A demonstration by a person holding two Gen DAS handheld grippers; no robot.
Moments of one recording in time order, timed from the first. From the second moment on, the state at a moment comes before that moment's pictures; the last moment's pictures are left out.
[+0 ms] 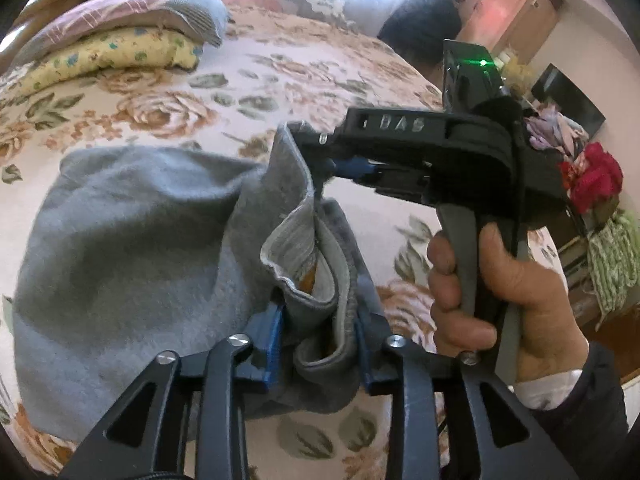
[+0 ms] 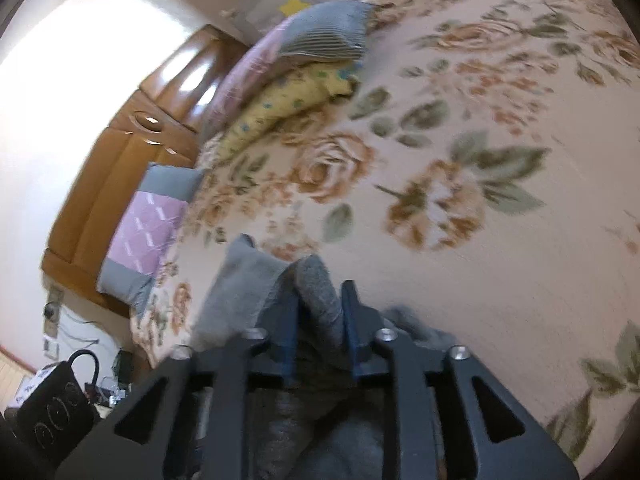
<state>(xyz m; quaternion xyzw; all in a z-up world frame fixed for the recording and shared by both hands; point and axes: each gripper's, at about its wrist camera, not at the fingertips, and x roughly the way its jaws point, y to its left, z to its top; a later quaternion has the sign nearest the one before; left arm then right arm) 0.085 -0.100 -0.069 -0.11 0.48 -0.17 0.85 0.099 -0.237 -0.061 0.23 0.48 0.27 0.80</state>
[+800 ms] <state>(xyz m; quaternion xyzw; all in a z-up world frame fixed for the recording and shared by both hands) 0.035 -0.002 -0.050 -0.15 0.46 -0.11 0.87 0.015 -0.210 0.003 0.18 0.41 0.25 0.85</state>
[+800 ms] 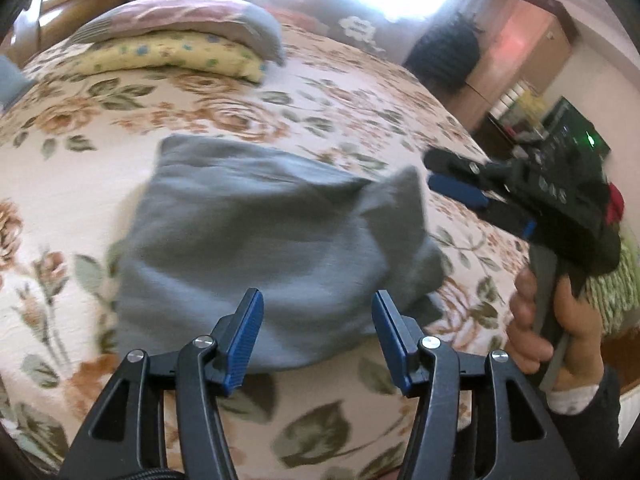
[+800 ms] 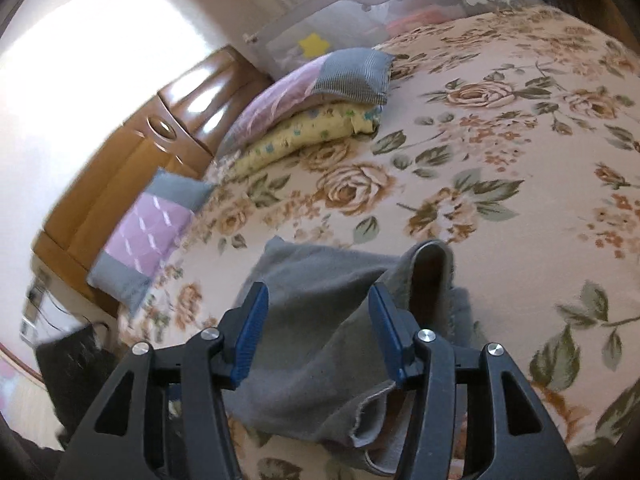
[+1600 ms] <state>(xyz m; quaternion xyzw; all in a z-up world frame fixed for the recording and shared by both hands) 0.049 0.026 -0.092 -0.11 0.49 -0.09 0.86 -0.028 -0.230 -0.066 0.11 0.49 0.10 0.86</state>
